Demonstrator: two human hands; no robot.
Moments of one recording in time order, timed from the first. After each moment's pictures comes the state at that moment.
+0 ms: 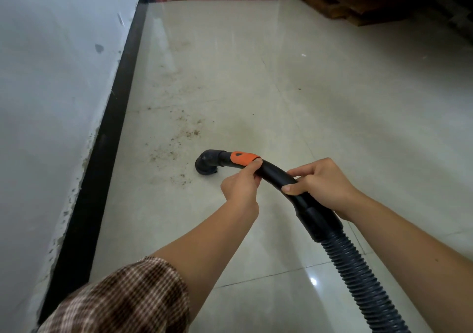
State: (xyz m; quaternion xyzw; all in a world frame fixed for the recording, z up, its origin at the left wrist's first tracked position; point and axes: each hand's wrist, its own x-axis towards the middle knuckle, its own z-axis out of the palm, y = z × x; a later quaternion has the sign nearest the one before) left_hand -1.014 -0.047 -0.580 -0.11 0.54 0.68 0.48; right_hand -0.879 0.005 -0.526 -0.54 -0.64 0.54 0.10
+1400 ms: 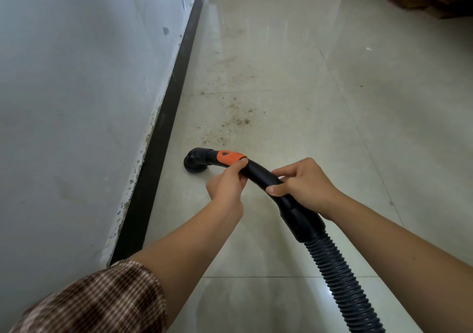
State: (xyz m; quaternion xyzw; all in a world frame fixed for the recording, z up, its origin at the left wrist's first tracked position) left_hand -1.107 -0.126 -0.584 -0.17 0.57 0.71 0.38; right_hand -0.982 -0.044 -0.547 -0.41 -0.72 0.57 0.04
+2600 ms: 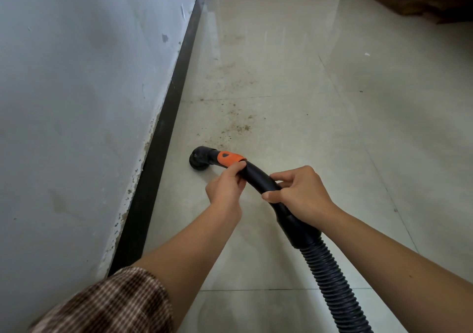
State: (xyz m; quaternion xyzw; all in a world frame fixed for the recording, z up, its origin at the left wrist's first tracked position) left_hand -1.121 -0.116 -0.588 -0.16 0.54 0.74 0.37; right_hand -0.997 -0.048 -0.563 -0.45 -0.73 0.52 0.09
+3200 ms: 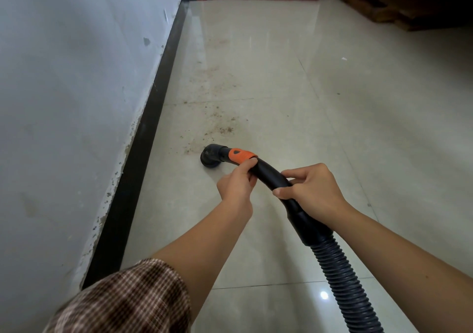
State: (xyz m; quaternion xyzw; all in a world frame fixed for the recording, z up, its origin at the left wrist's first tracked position) left_hand -1.075 -0.085 -0.580 -0.14 0.53 0.72 0.43; right_hand -0.950 -0.029 -0.549 -0.50 -0.69 0.50 0.12
